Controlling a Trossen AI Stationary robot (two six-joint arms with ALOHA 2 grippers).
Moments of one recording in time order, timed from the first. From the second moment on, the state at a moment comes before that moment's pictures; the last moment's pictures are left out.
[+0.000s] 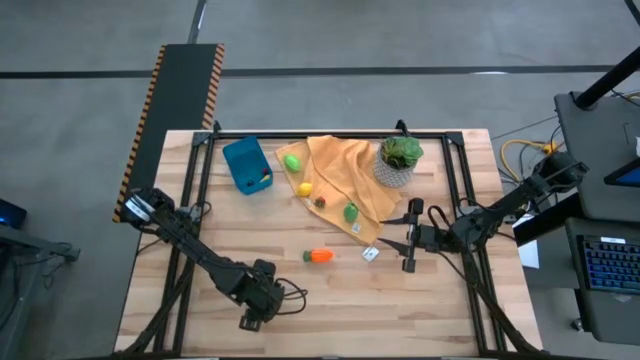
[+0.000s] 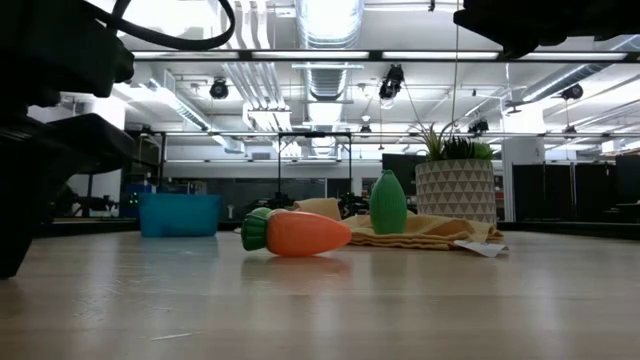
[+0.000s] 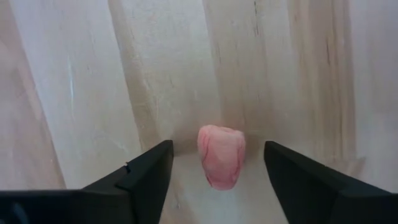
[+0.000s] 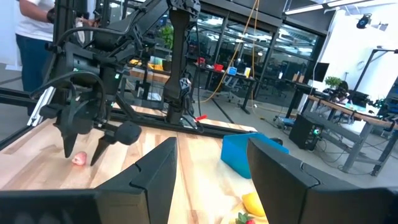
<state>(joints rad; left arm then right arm) -0.65 1.74 1.01 -0.53 0.00 -0.49 0.53 1.08 0.28 0.89 0.66 -0.29</state>
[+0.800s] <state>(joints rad) -0.64 1.73 1.01 -0.53 -0.07 -0.41 0.53 1.08 0.28 0.89 0.66 -0.29</state>
